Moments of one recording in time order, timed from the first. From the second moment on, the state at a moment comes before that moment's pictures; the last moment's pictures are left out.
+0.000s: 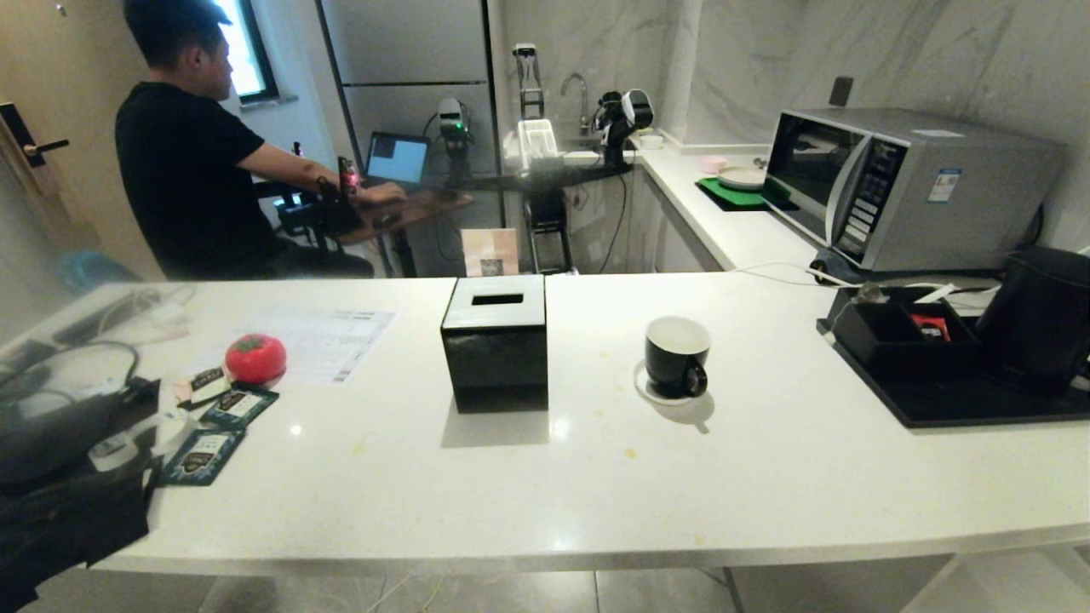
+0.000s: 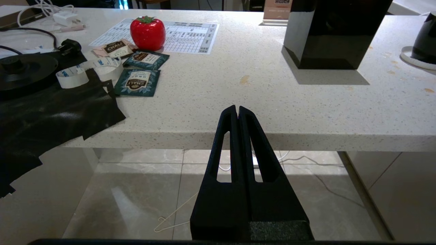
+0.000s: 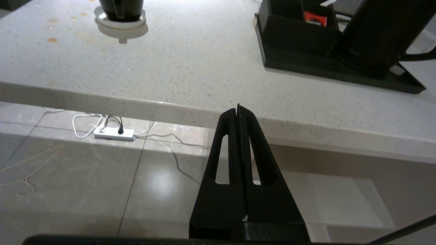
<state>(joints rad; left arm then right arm) 0.00 0.00 0.00 0.00 0.01 -0.04 0.00 0.10 0.00 -0.04 0.00 -0.19</state>
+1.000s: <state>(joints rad) 0.00 0.00 0.00 0.00 0.01 -0.04 -0.04 0.41 -0.01 -0.28 0.00 -0.19</state>
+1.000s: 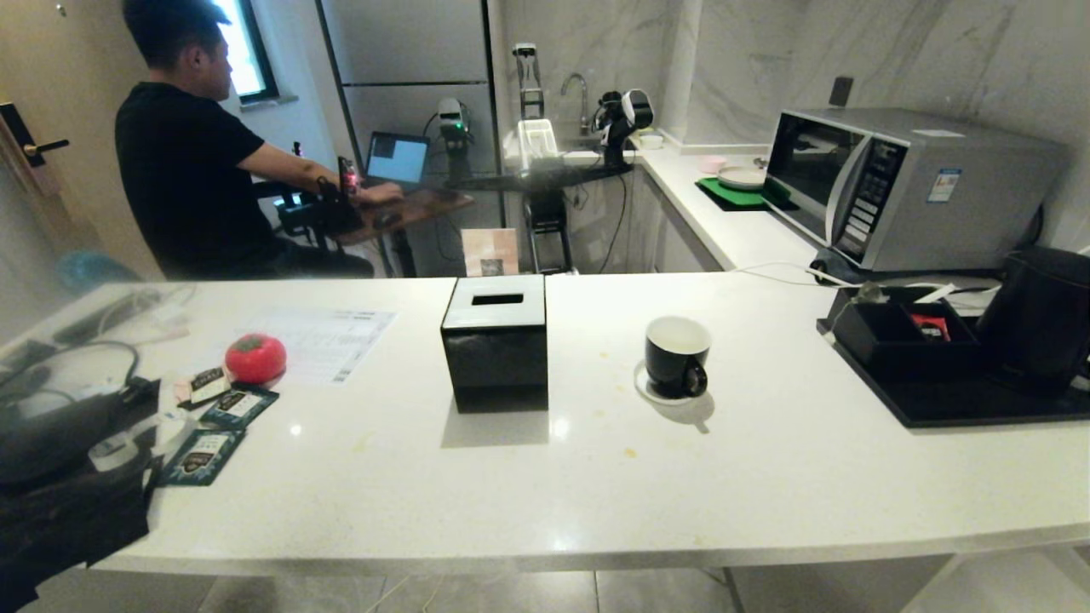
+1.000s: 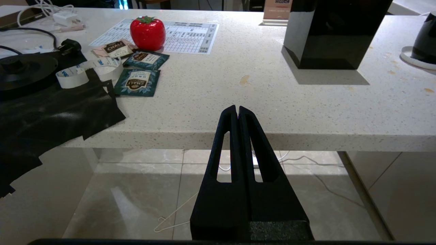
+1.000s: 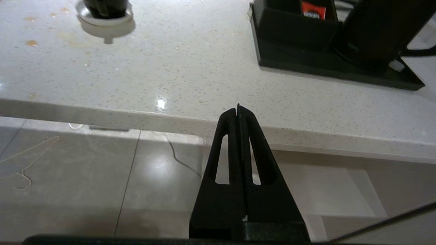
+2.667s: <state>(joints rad) 0.00 0.00 0.00 0.00 0.01 -0.04 -0.16 1.40 -0.76 -0.47 -0.05 -0.13</state>
